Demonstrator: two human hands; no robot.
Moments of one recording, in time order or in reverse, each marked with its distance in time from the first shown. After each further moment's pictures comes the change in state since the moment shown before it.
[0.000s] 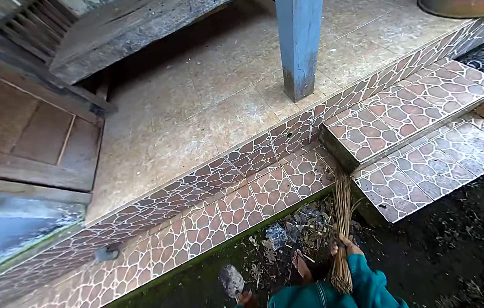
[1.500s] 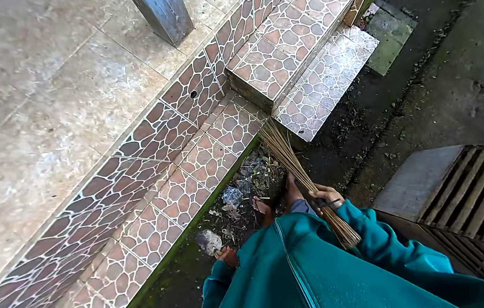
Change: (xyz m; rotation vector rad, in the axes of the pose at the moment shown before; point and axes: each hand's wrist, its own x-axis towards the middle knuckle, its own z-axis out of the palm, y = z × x) left_hand -0.031 0.080 0.075 0.804 -0.184 -0.042; right_hand -0.104 -0.085 -0.101 -0.360 -0.064 -0.009
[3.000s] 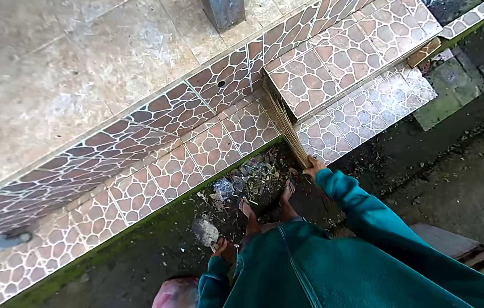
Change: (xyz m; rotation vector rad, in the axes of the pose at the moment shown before) left_hand 0.072 0.016 0.126 -1.243 0.255 -0.124; right_hand 0.217 -0.175 -0.012 -1.421 0.051 -0.038
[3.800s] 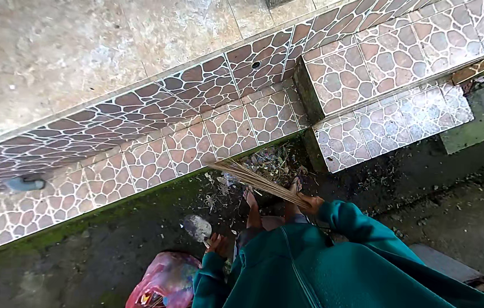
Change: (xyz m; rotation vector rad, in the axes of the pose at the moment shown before) left_hand -0.027 -0.003 -0.056 -0.222 0.075 0.008; right_hand -0.042 0.024 0.129 -0.436 -0.385 -0.233
